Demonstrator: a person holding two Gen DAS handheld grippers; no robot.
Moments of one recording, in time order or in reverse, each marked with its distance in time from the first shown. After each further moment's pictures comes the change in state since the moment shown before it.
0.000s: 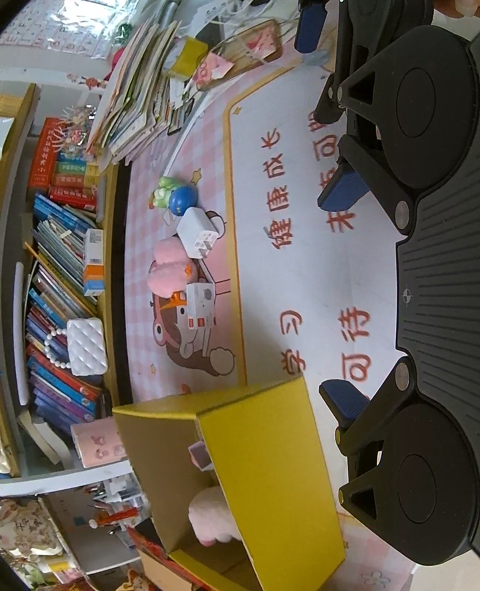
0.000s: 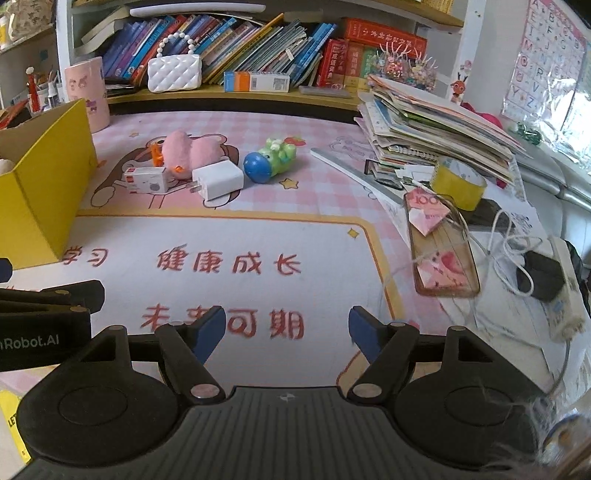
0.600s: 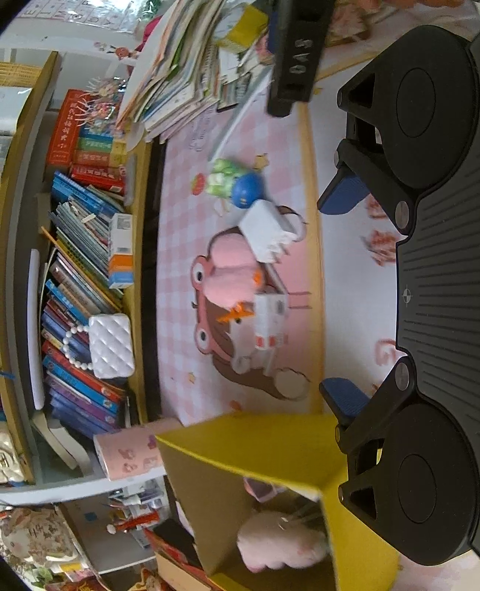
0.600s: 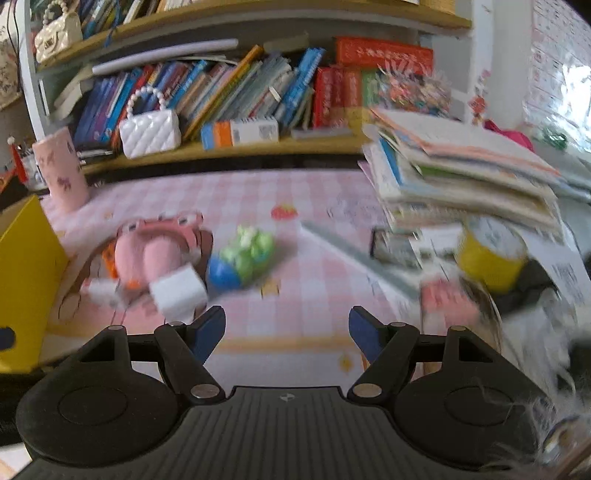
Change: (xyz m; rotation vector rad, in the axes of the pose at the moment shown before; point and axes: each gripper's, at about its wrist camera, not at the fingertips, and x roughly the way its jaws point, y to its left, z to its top) left arm 0.051 -0.030 0.070 -0.046 -0.050 0.054; right arm 0.076 -0.058 0.102 0.082 -0.099 0.124
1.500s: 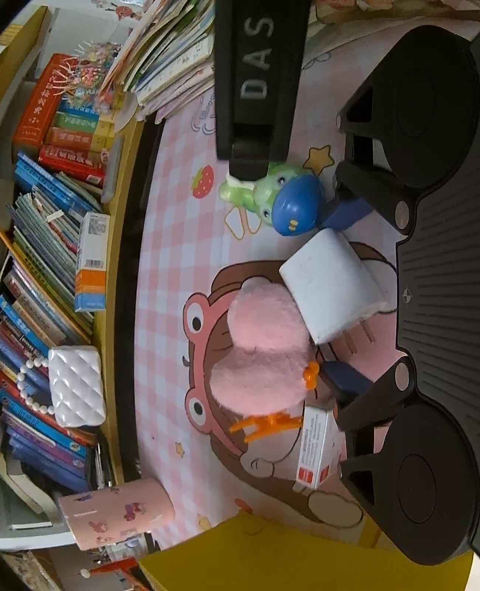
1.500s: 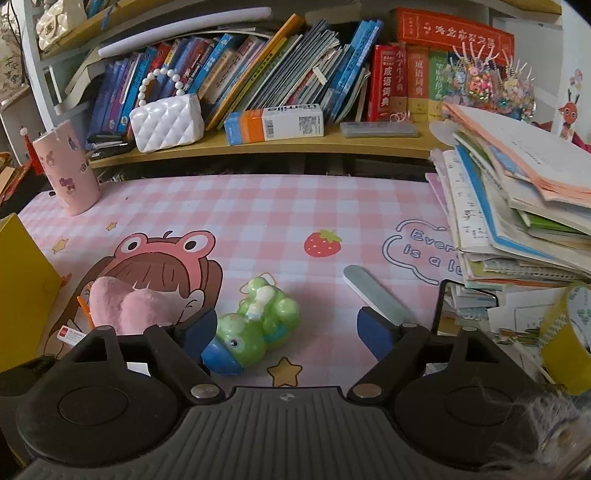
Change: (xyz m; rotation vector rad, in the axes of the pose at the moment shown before) left arm 0.123 -0.054 0.034 -0.077 0.059 -0.017; right arm 0.103 -0.009 0.058 -0.066 0.080 0.162
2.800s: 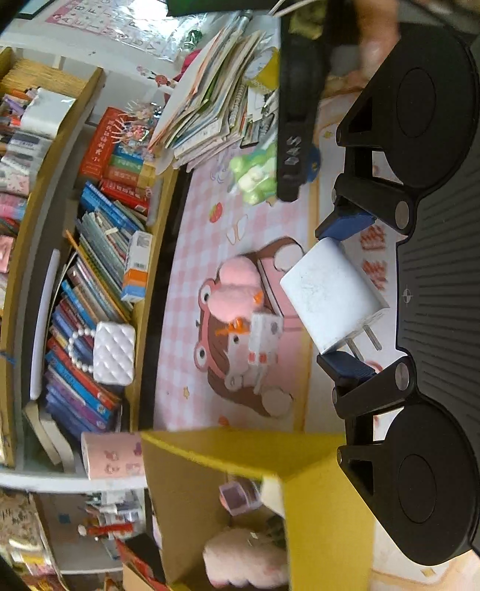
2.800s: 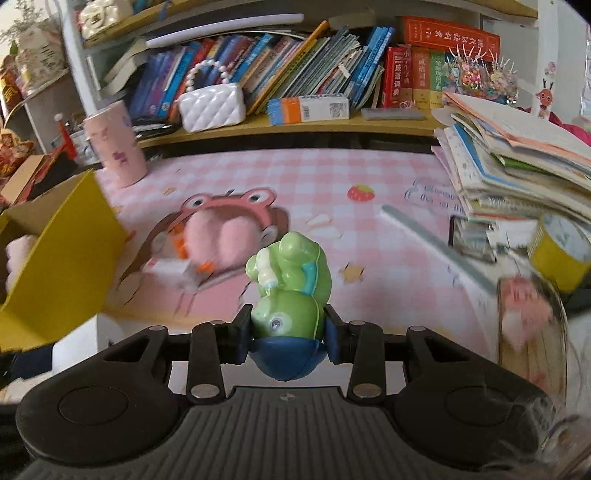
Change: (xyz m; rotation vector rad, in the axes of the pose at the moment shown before) left arm -0.150 0.093 -0.062 -0.034 -0.093 -0.140; right arm -0.089 0.075 -0.069 0.026 0.011 -0.003
